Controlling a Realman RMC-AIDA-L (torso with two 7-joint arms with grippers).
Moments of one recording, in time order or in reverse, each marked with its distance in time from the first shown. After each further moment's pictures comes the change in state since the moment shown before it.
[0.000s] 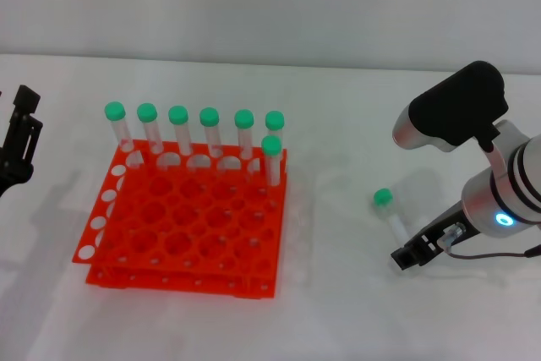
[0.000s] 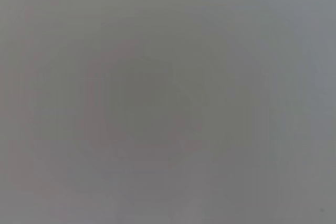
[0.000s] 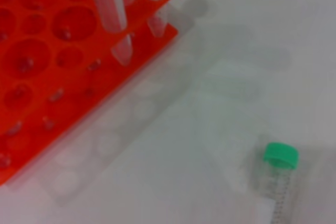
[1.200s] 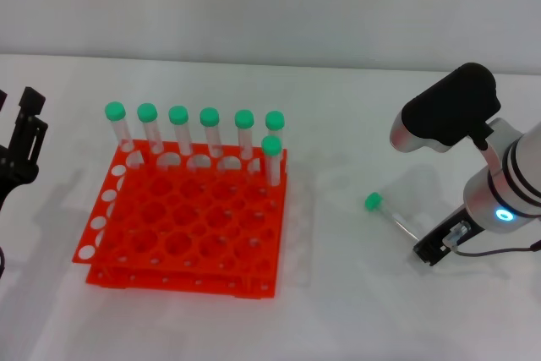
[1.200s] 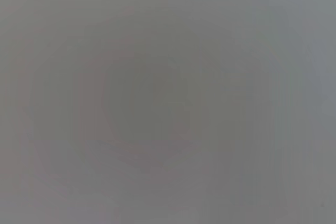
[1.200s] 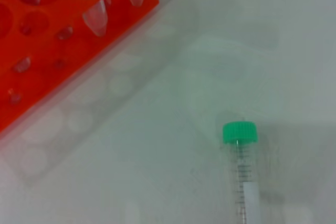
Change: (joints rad) left arm -0.006 -0.003 0.000 -0.008 0.000 0.012 0.000; right arm 0.067 -0.001 -0.001 0.088 -0.030 0.026 -0.007
